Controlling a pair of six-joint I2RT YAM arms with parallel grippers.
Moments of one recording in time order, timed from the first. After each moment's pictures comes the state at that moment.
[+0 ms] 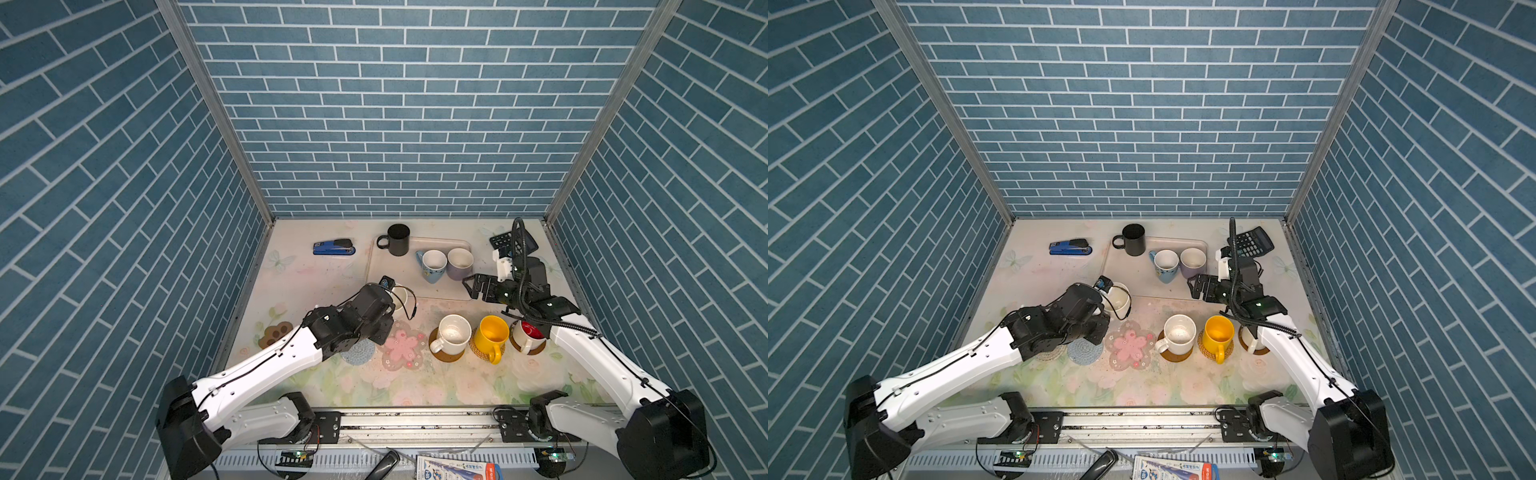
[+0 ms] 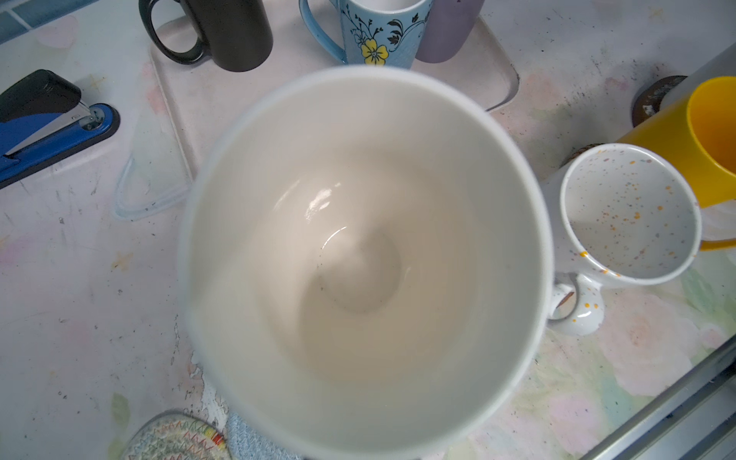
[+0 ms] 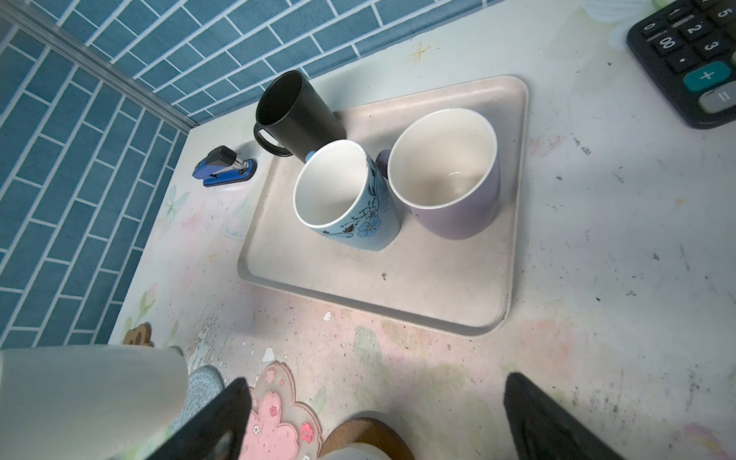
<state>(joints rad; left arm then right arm) -0.89 1.11 0.93 -0.72 -0.19 -0.30 0.36 1.13 0.79 -0.30 -0.25 0.42</state>
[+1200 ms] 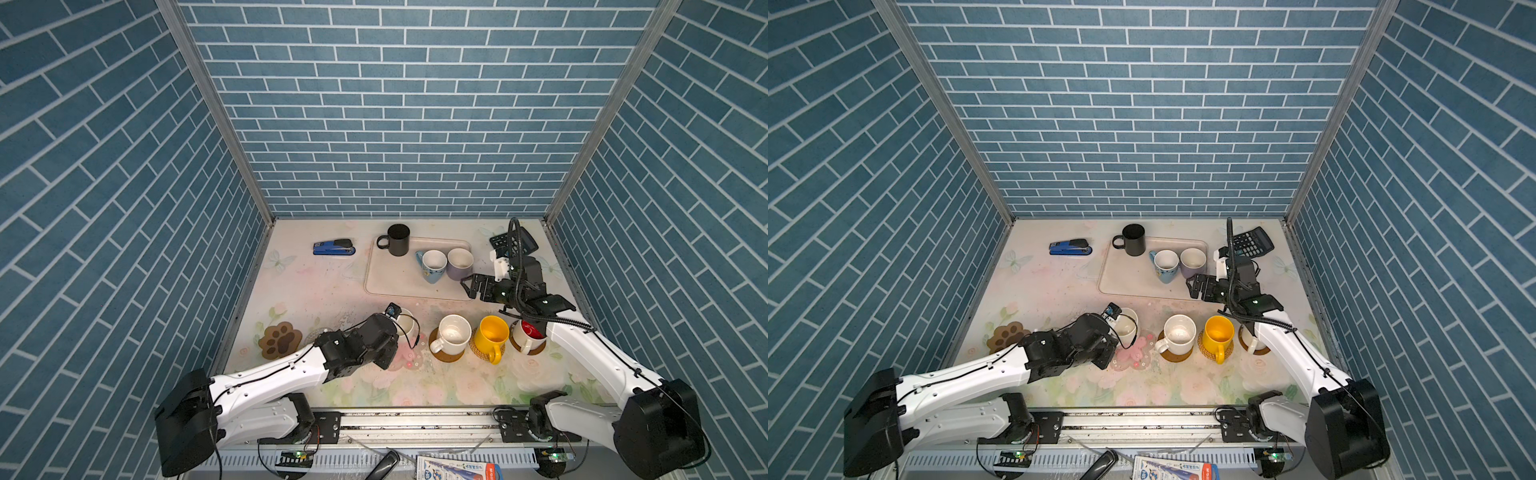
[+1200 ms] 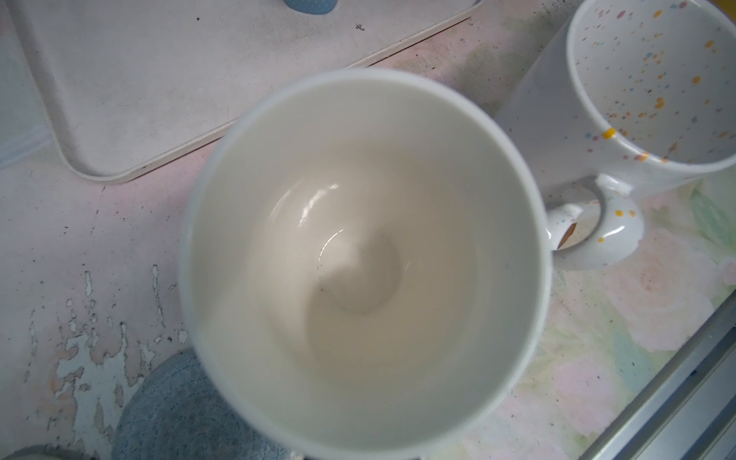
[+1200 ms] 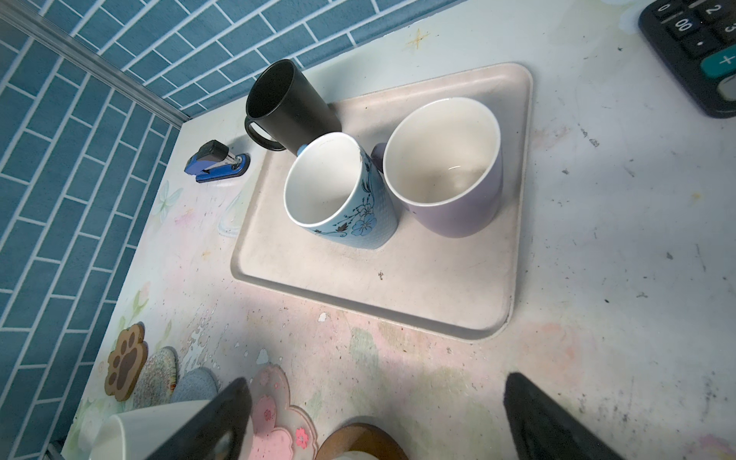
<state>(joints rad) -1.00 1.11 0.65 -0.44 -0.16 -0.35 0.36 1.17 0.79 -0.27 -0.25 0.42</state>
